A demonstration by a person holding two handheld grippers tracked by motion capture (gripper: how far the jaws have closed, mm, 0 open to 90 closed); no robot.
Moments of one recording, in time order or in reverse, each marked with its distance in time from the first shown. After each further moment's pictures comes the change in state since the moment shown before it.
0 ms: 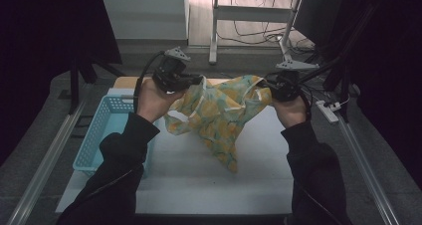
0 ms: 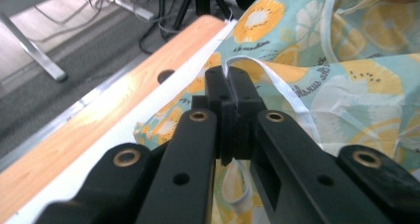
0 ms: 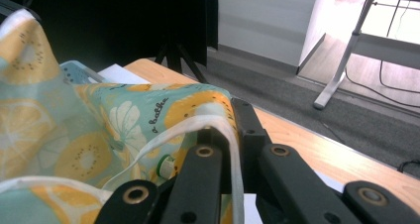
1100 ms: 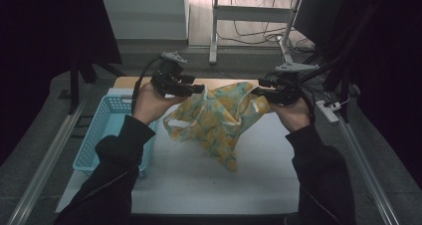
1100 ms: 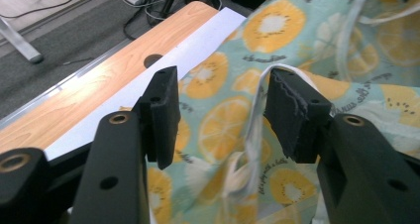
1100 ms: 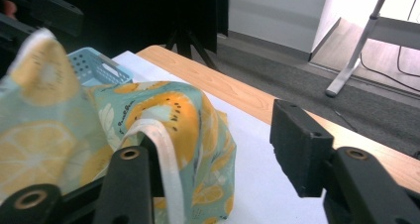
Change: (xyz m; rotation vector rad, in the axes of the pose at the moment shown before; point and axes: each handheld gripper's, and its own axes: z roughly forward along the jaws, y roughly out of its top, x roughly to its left) left arm 0.009 -0.011 0.002 0.014 -0.062 -0.068; right arm 0.005 0.000 -0.009 0.055 0.043 0.010
